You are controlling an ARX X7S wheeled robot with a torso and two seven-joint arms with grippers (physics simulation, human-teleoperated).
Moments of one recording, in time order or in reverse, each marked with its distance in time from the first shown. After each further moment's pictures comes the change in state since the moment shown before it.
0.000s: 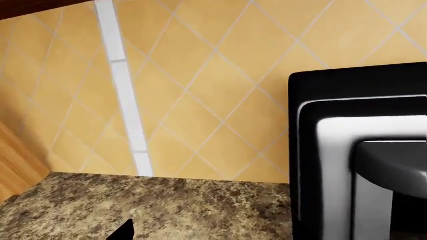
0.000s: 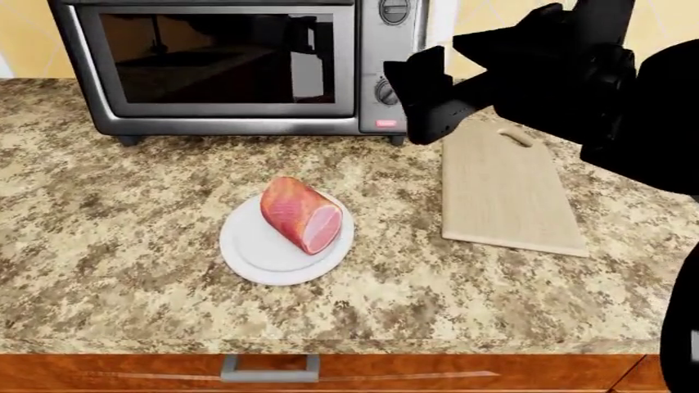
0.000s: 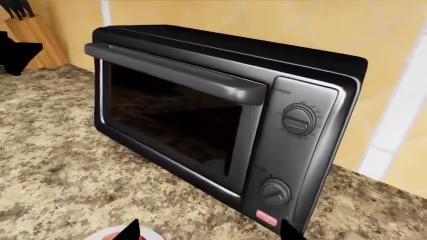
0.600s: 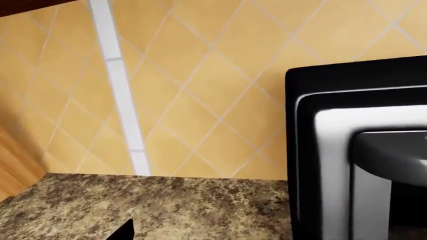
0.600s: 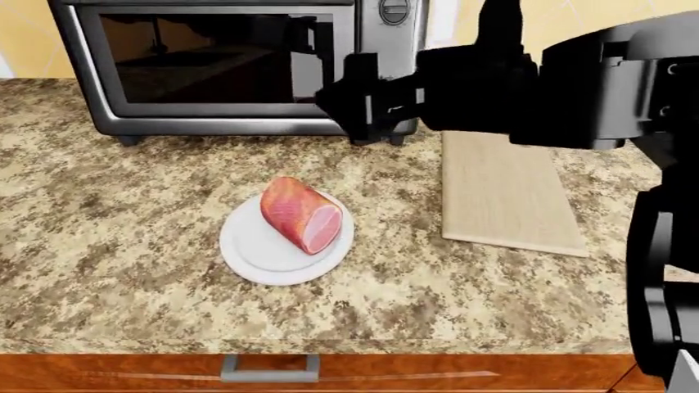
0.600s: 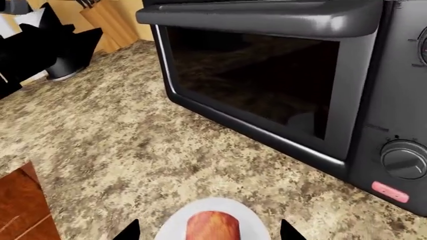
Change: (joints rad) left arm 0.019 -0.009 -0.009 0.000 0.005 0.019 0.024; right arm 0.084 -0.114 -0.133 0.406 0.171 -0.046 -0.027
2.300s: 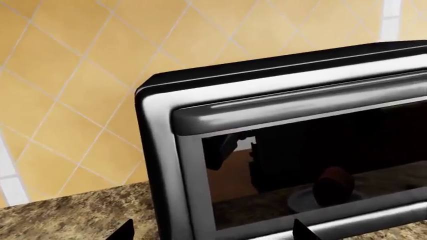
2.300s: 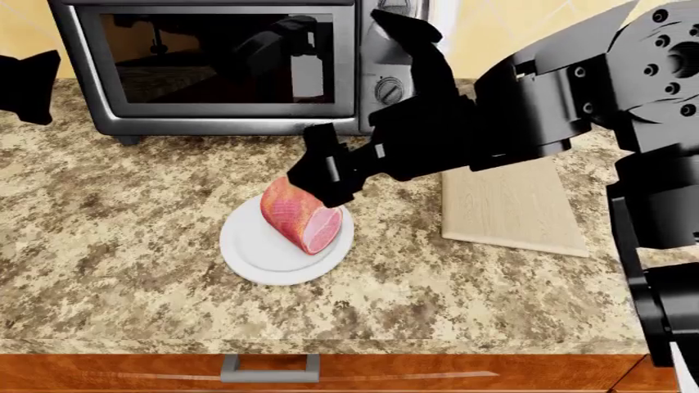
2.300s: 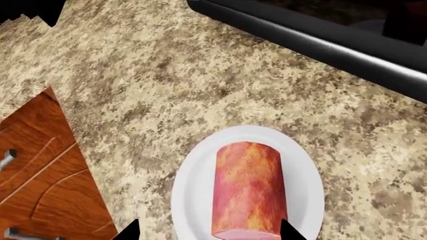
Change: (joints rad) left arm 0.604 -0.116 -0.261 1.135 -0.324 -0.596 0.162; right arm 0.083 -0.034 -0.297 0.206 0.150 0.038 -0.061
